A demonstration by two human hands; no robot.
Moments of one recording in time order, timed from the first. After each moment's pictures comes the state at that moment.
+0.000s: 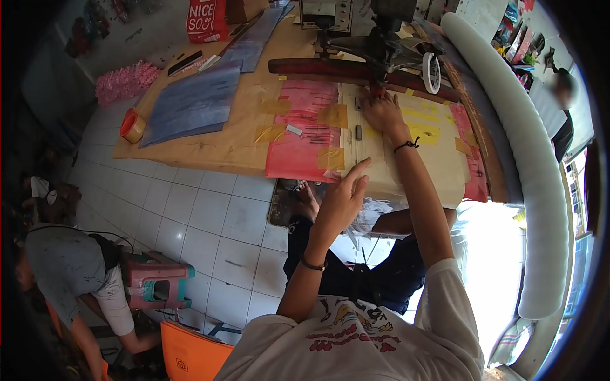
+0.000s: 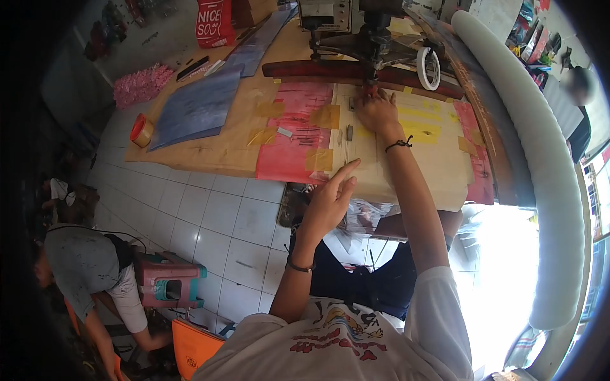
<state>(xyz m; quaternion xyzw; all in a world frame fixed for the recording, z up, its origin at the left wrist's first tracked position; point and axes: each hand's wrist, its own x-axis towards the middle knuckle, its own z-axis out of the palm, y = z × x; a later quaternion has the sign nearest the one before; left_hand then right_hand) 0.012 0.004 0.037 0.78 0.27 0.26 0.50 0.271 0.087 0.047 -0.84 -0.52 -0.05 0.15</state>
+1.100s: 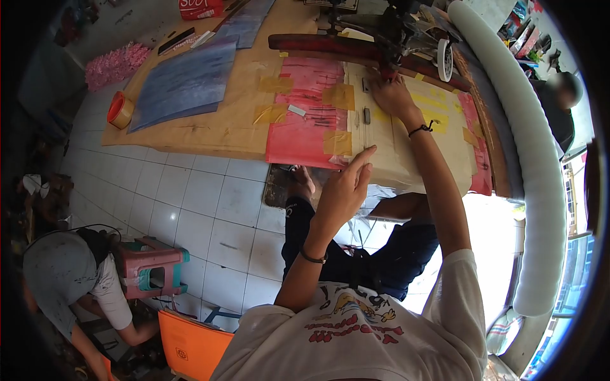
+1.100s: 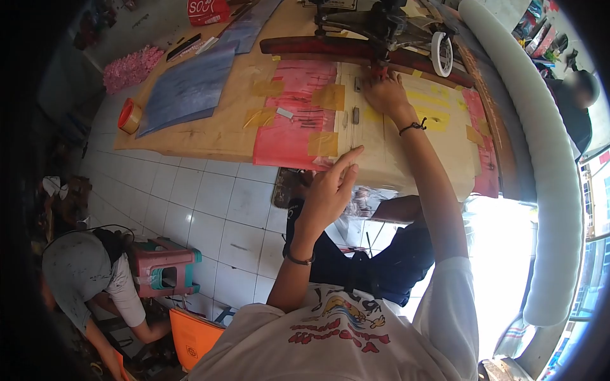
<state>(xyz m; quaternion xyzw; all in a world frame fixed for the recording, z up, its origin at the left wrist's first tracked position) 0.006 0.008 0.029 0.77 0.26 0.28 0.51 0.330 0.105 0.001 -0.74 -0.64 -0.18 0.10</state>
